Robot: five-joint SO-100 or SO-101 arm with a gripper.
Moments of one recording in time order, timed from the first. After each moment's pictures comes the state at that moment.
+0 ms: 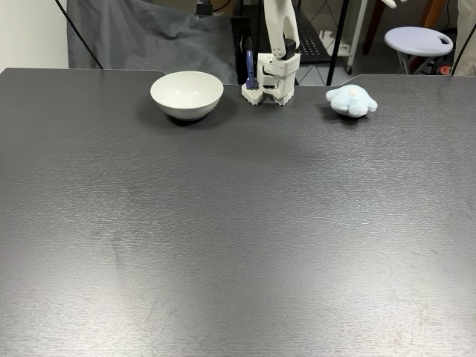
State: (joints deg) arm -56.2 110.2 57.9 98.5 -27.7
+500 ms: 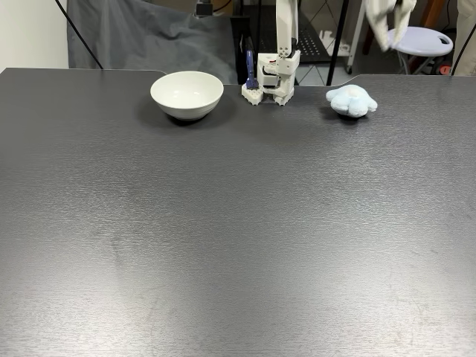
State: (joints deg) arm -68.1 101.7 80.9 98.5 -27.6
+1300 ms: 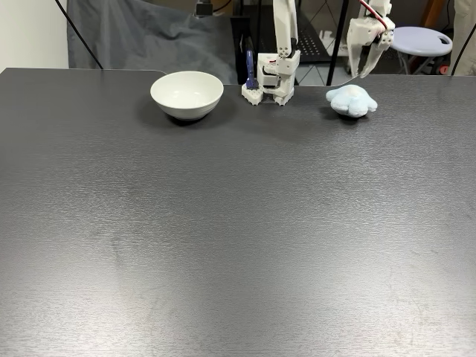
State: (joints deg) arm -68.1 108.0 101.2 90.0 -21.4
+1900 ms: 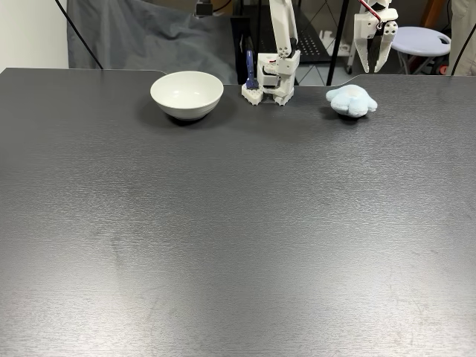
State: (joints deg) arm -68.1 110.0 101.2 85.6 -10.6
